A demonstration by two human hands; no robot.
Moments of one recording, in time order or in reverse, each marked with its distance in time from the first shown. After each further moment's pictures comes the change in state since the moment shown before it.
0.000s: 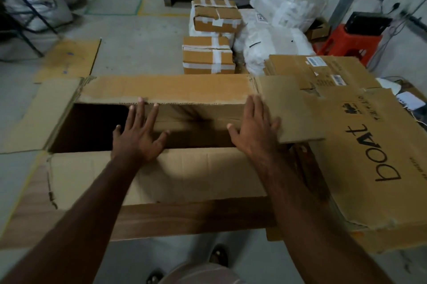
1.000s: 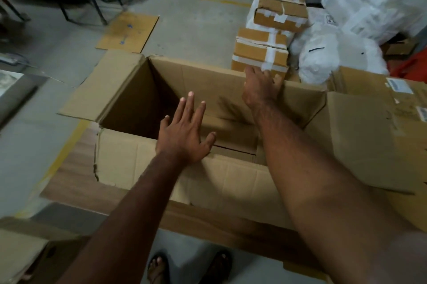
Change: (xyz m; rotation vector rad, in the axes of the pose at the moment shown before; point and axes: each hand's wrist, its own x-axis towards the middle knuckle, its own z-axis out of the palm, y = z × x) left_hand -0.003 0.005 -0.002 0.024 0.002 -0.090; right_hand 0.160 -0.135 0.052 -0.126 0.003 -0.223
